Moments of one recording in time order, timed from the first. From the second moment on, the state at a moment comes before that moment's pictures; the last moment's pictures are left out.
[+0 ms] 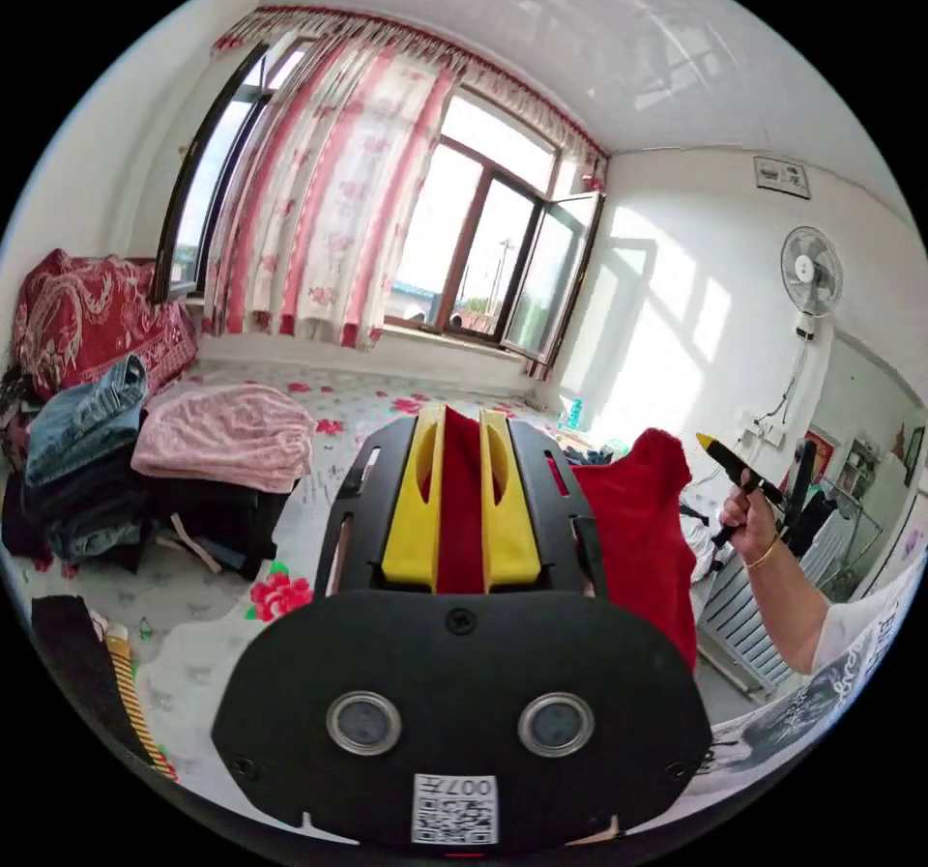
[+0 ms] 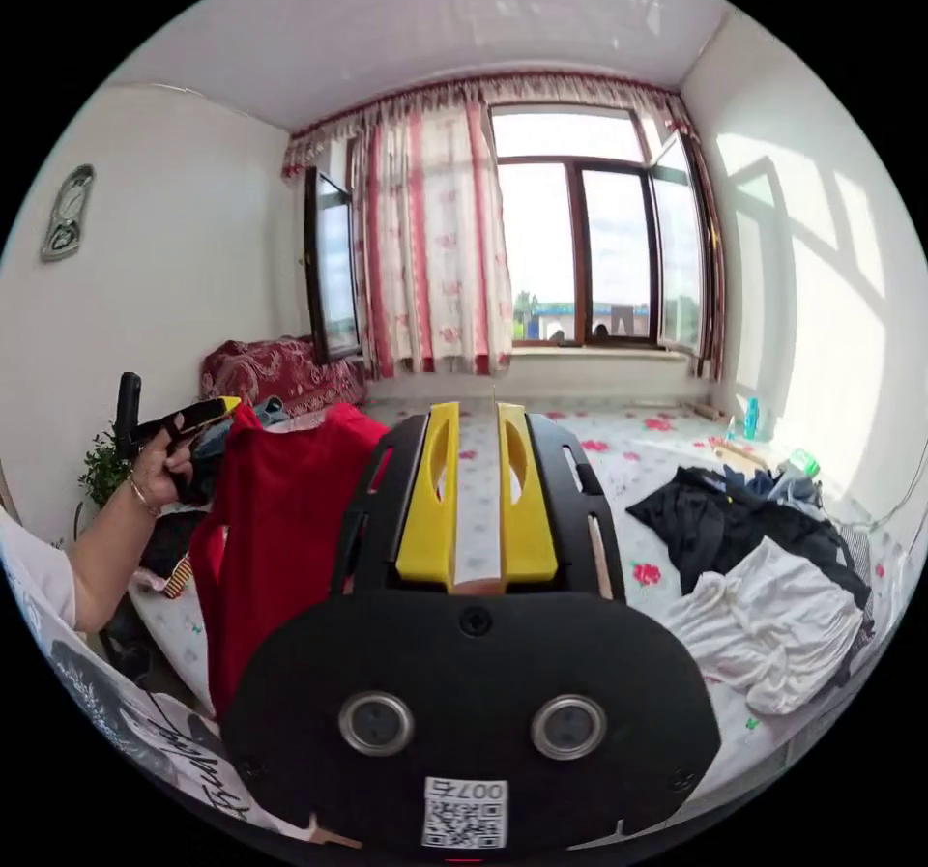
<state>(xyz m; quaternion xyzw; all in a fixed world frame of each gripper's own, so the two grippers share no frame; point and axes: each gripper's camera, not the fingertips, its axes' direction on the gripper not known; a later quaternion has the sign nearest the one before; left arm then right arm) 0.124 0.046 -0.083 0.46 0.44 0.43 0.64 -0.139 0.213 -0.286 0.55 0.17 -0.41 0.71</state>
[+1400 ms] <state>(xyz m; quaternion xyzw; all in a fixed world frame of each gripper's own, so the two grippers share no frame) 0.239 0.004 0.394 0.10 0.25 0.47 0.84 0.213 -0.035 0.095 0.14 0.15 -0.26 0.95</state>
